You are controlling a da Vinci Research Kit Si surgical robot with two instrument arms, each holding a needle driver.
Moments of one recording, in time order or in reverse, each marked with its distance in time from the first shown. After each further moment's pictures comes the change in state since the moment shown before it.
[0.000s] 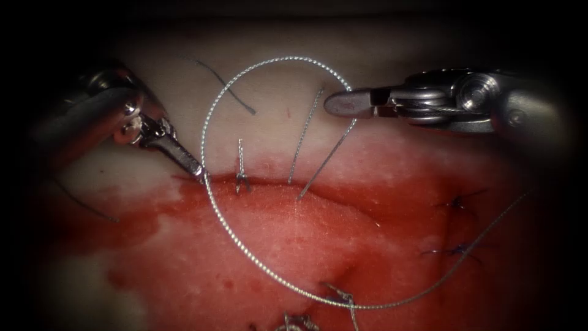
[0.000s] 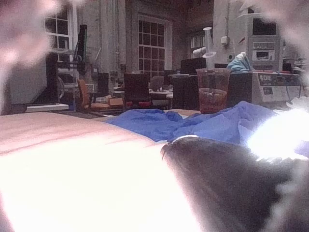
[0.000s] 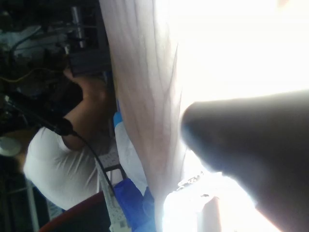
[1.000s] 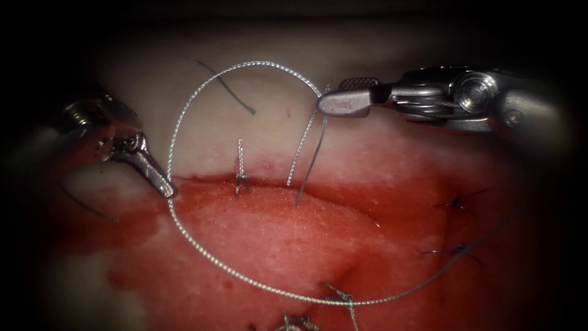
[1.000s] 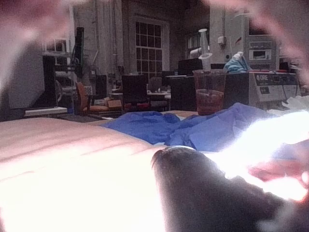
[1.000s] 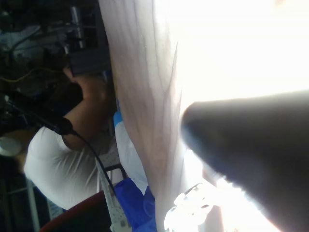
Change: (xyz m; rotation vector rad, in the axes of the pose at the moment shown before) right arm 0.000 0.001 0.000 -0.048 -0.052 -0.006; left arm -0.002 0.002 -0.004 0.161 -0.109 0.246
